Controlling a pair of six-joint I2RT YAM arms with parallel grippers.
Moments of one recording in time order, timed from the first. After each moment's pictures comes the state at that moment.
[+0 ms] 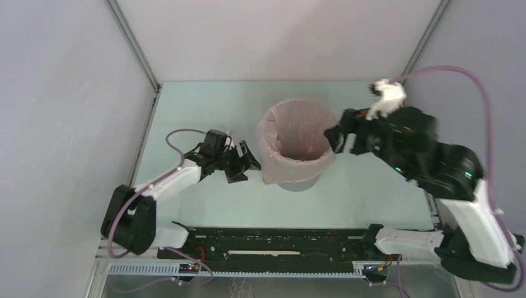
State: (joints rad) left arm -0.43 1.27 0.74 -0.31 0.42 -0.87; right arm 0.90 1.13 1.79 -1.08 0.40 0.40
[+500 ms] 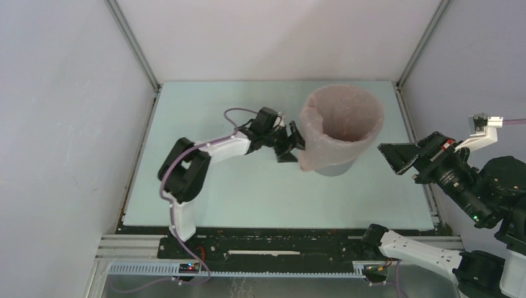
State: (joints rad) left arm -0.65 1.86 1.23 -0.11 0.58 -1.06; right arm 0.90 0.75 1.79 -1.24 0.50 0.72
